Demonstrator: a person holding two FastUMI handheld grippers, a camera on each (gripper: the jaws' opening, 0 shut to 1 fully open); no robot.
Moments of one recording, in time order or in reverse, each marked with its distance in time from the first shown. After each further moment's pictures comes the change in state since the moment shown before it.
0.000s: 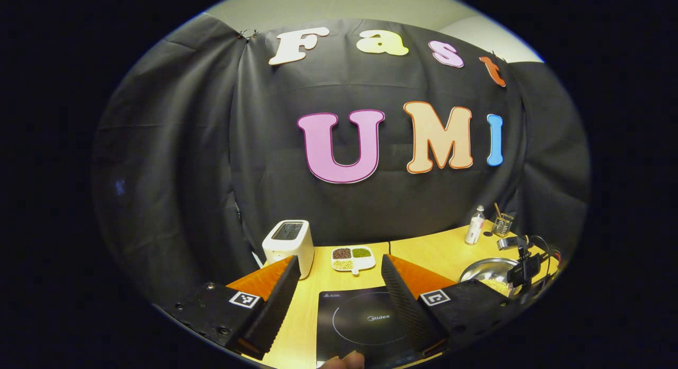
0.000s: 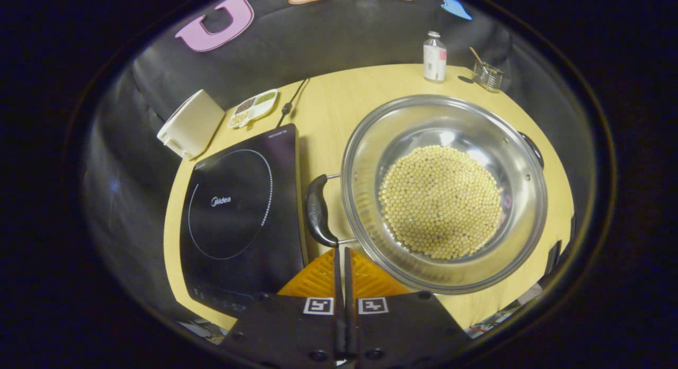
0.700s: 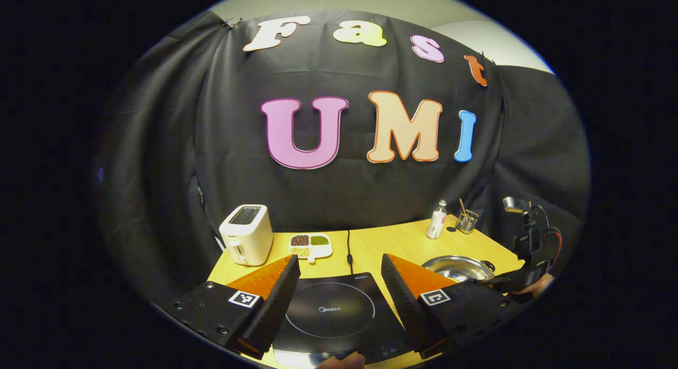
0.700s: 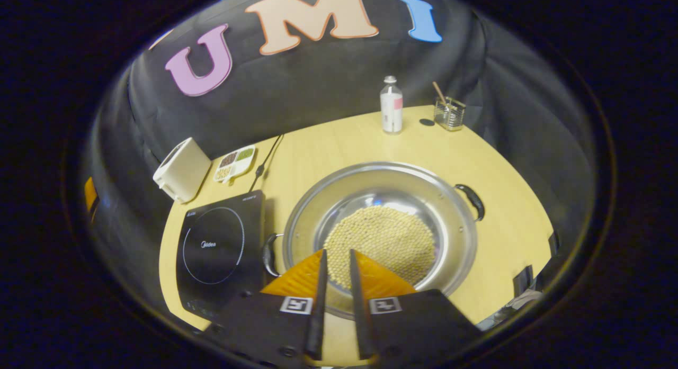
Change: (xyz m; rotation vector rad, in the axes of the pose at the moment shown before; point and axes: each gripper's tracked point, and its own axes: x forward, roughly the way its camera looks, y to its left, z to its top) left arm -0.004 -0.093 -0.021 -0.049 0.110 -0.171; right arm -0.064 -0.107 0.077 0.013 -0.275 -0.101
